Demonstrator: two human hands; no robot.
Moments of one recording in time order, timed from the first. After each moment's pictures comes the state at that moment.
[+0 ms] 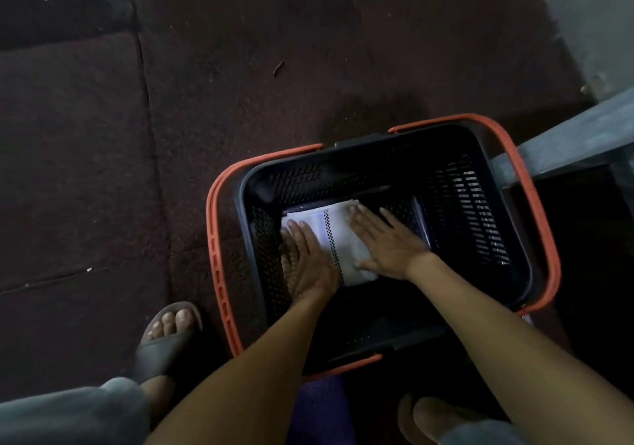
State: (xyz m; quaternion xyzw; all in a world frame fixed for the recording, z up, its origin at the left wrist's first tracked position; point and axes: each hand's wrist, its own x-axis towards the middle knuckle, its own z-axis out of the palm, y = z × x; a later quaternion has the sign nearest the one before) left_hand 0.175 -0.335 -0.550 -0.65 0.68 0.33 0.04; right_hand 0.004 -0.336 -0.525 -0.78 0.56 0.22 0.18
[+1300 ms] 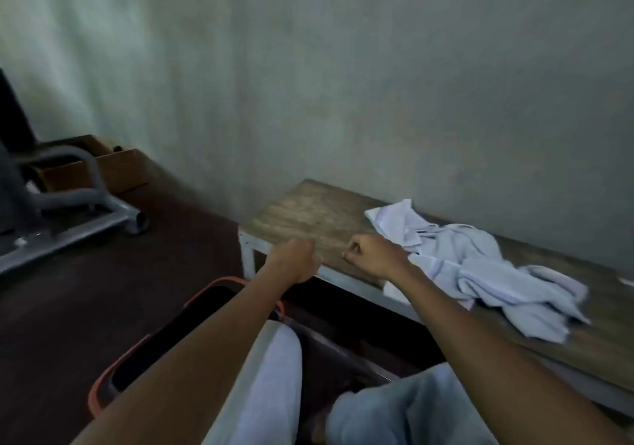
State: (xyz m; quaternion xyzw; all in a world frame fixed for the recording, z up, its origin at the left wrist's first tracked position) left_hand 0.077 -0.154 -0.074 -0.13 0.99 0.10 0.00; right_hand -0.003 0.004 -0.067 -0.30 0.94 -0.17 0.02
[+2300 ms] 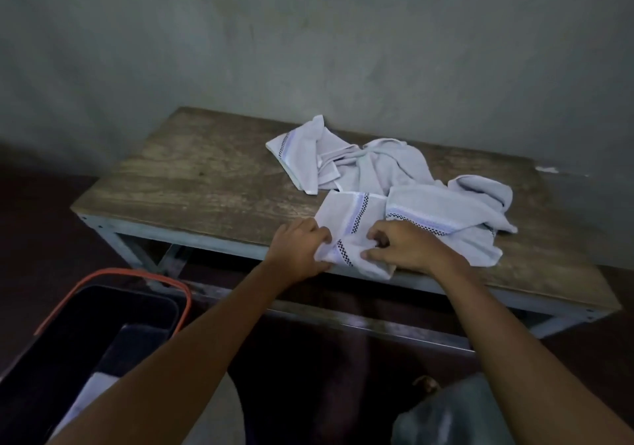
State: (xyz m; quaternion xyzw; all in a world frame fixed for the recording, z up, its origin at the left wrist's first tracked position) left_hand -0.073 -0.027 -0.197 0.15 0.98 0.10 -0.02; right_hand -0.099 0.188 -0.153 -0.16 0.96 -0.17 0.14
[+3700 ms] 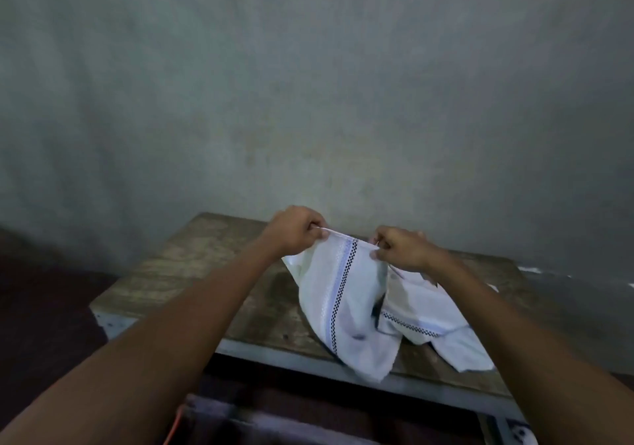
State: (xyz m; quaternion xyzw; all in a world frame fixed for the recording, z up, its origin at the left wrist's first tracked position) left_hand -0.153 -0.054 -0.022 0.15 0.96 0.20 -0.13; right_hand -0.158 0.178 -0.022 -0.18 0.97 -0.16 0.02
